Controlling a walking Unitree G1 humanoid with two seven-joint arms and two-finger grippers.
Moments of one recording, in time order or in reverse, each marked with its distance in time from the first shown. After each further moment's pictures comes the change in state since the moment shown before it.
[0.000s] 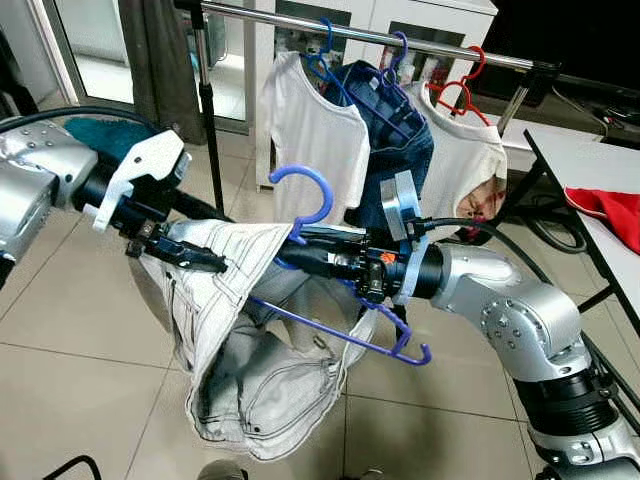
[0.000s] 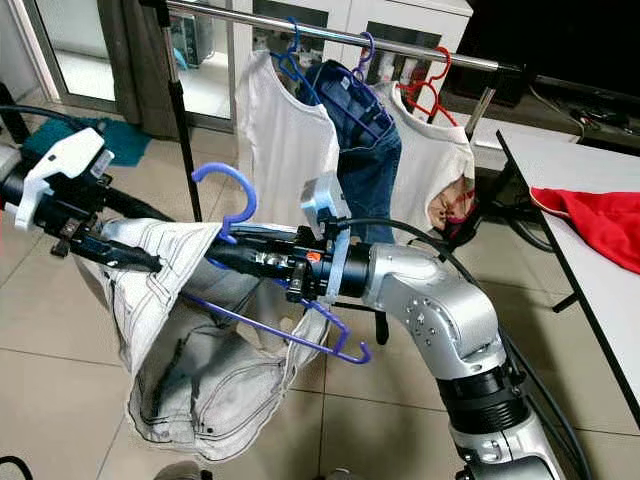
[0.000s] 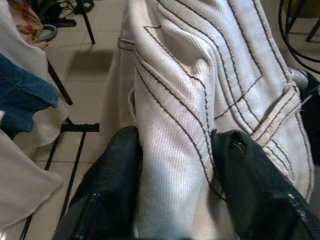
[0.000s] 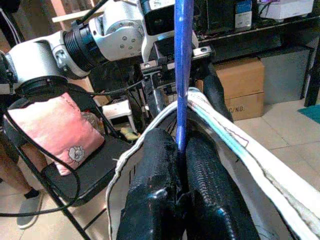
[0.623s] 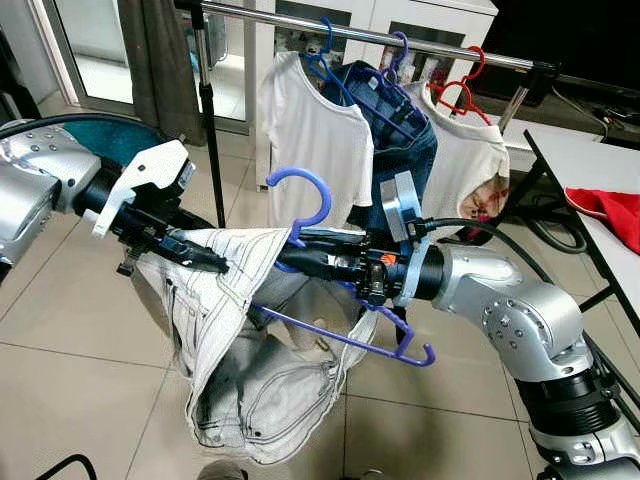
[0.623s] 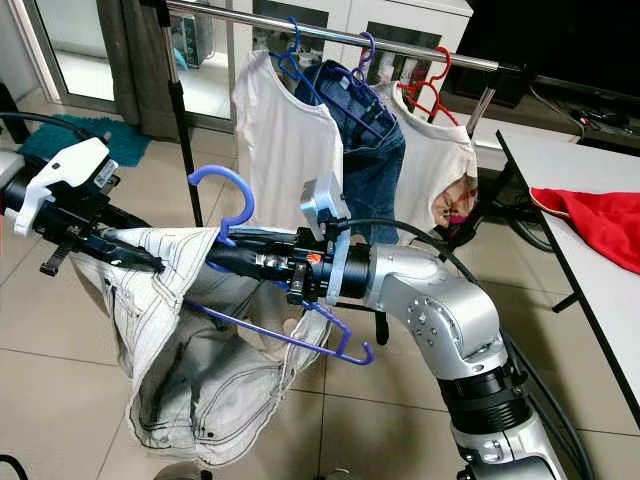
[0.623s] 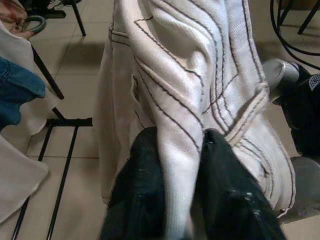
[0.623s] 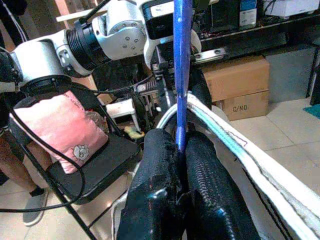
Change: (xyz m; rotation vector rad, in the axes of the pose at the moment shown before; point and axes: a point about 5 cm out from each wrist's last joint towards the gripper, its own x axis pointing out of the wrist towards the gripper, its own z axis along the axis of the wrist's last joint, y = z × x) left arm 0.004 -0.002 -0.001 -0.007 0.027 -0.026; right arm 0.002 0.003 0.001 0.010 0.000 0.018
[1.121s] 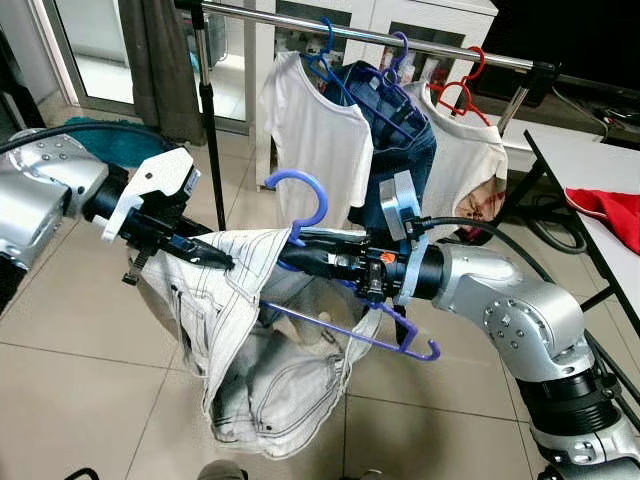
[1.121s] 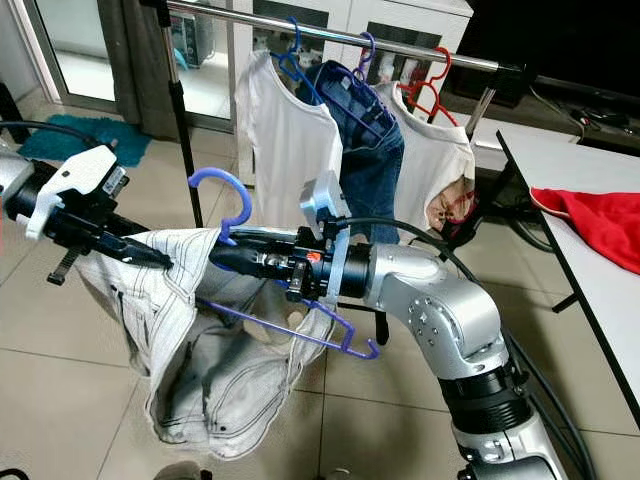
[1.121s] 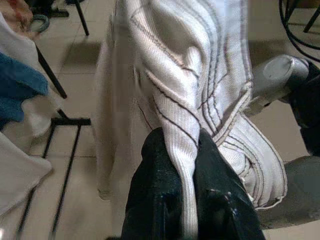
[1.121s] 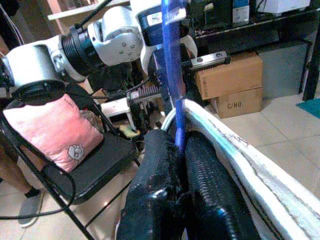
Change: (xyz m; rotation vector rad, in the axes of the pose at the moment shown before) left arm 0.006 0.003 -0.014 -0.024 -0.002 0.025; right arm 0.000 -0.001 0.005 0.009 -0.034 -0.019
